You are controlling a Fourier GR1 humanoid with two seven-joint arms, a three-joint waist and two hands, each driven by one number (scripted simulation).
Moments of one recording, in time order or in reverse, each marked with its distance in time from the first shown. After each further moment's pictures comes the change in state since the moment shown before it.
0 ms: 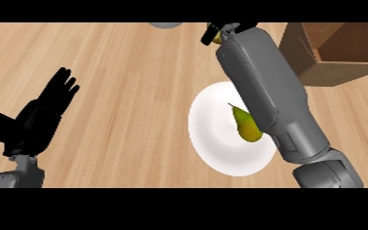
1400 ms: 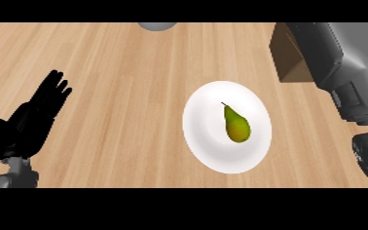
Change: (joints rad) left arm 0.014 -0.002 0.048 0.007 -0.001 -0.006 0.013; right arm -0.233 -0.266 -0.154 0.393 0.199 -0.253 -0.035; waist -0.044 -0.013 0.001
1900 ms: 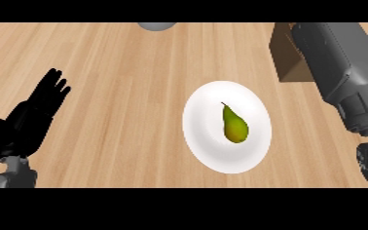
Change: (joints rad) left arm -0.008 0.001 0.011 -0.004 -0.001 -0.010 0.011; right arm 0.130 -0.032 -0.093 0.076 -0.089 -0.143 -0.130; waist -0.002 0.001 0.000
